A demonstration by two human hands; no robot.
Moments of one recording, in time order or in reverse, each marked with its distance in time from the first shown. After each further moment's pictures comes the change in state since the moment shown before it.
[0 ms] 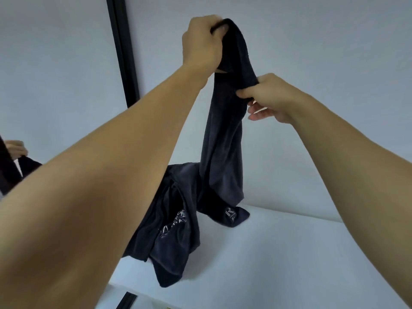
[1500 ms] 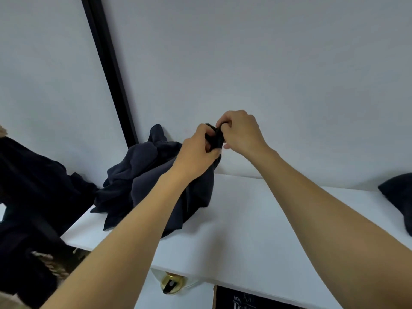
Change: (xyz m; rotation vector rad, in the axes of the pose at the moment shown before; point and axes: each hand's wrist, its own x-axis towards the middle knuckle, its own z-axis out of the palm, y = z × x) left_hand -0.192 -0.123 0.011 0.327 -0.473 -0.163; right_hand -0.051 0.101 0.077 -0.347 0.161 -0.112
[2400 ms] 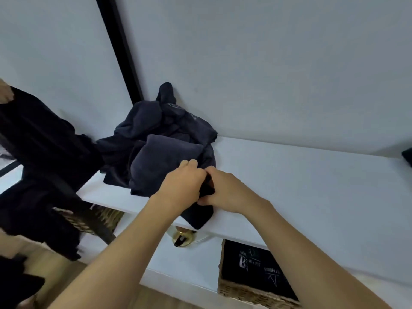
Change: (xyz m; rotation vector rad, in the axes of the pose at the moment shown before) left_hand -0.117 -0.051 0.011 0.808 -0.520 -0.023; right_hand -0.138 0.040 0.102 -0.051 -0.692 0.084
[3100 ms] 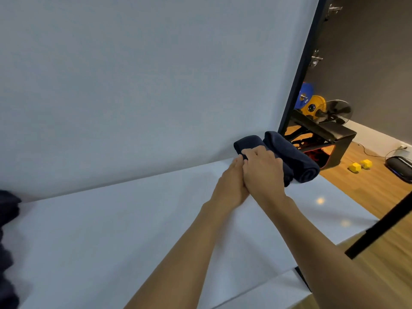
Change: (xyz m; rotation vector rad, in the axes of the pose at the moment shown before) left_hand 0.165 0.412 -0.021 -0.978 -0.051 0.578; right_hand -0.181 0.268 -0.203 -0.658 0.935 0.780
